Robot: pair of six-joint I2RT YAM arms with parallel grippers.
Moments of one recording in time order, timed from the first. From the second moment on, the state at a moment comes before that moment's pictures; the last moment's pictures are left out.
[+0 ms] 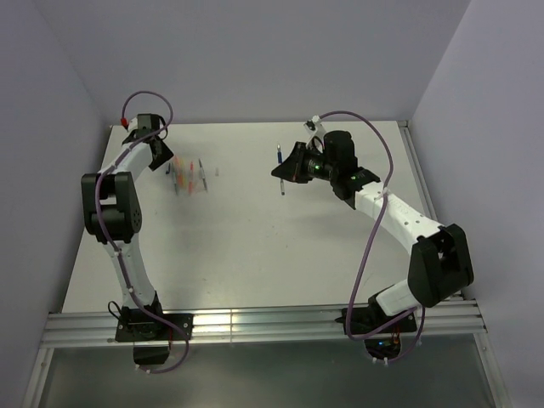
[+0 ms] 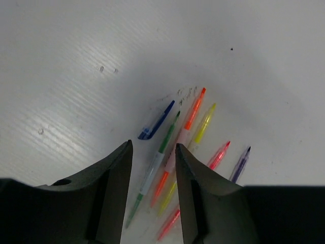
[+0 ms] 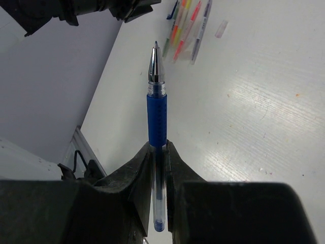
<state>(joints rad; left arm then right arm) 0.02 2.05 1.58 -0.41 -0.26 -0.62 0.42 1.46 1.09 0.00 -0.52 0.60</state>
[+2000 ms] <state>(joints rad) 0.03 2.26 1.78 -0.45 -0.23 -0.54 0.39 1.44 1.07 0.00 -0.52 0.59</state>
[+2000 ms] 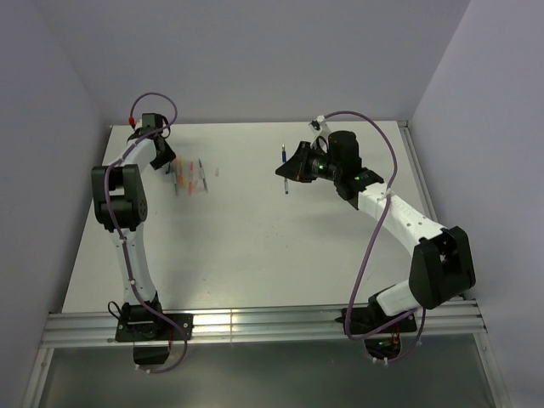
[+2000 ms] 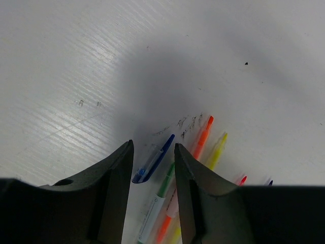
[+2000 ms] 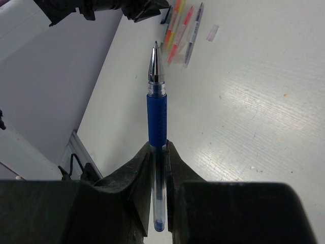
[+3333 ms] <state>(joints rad) 0.03 2.30 1.83 -0.49 -0.24 -0.54 0.39 1.44 1.06 0.01 -0.52 0.59</state>
